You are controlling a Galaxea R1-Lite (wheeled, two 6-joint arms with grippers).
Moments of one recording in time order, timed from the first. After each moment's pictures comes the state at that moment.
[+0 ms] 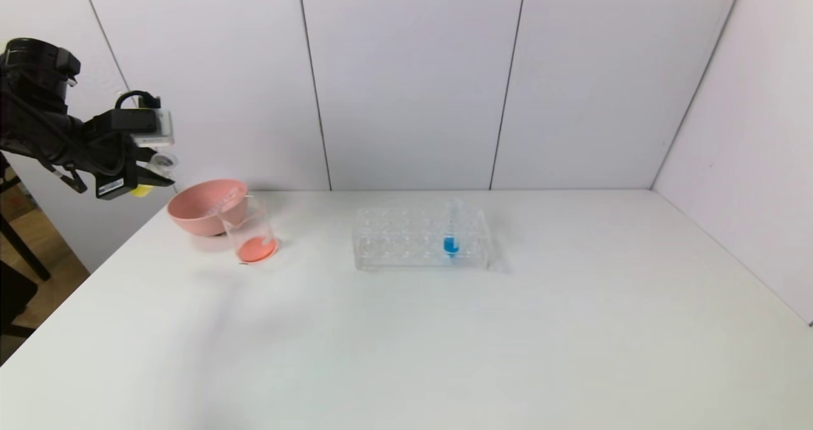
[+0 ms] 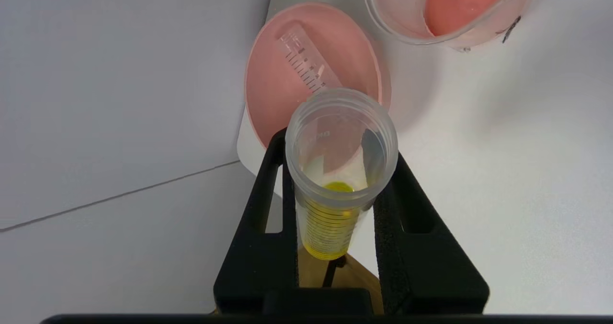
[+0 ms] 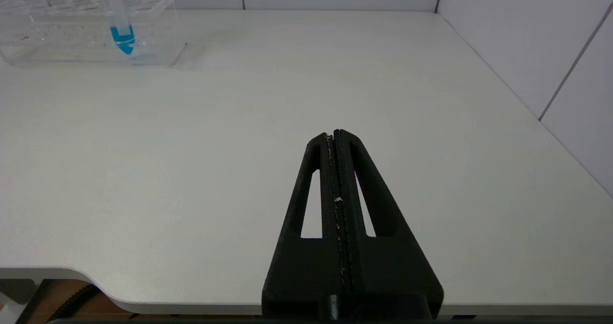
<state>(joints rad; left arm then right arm) 0.27 2.00 -1.92 0.68 -0.42 1.44 0.00 0.00 0.00 0.00 0.00 0.00</state>
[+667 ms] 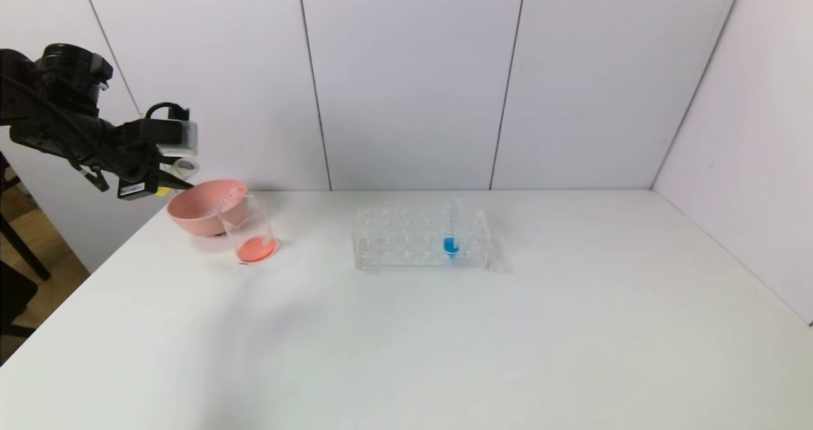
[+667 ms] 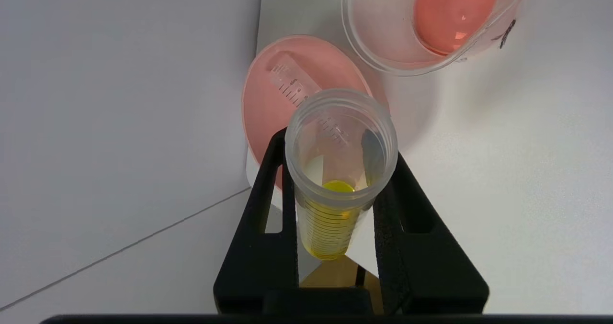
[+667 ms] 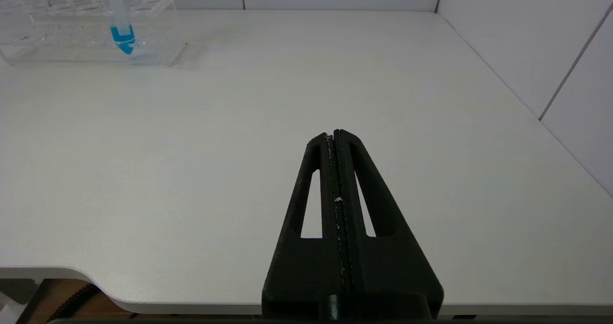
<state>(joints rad) 0.21 2.05 -1.97 0.71 -0.38 1.54 0.00 0.00 0.00 0.00 0.00 0.00</state>
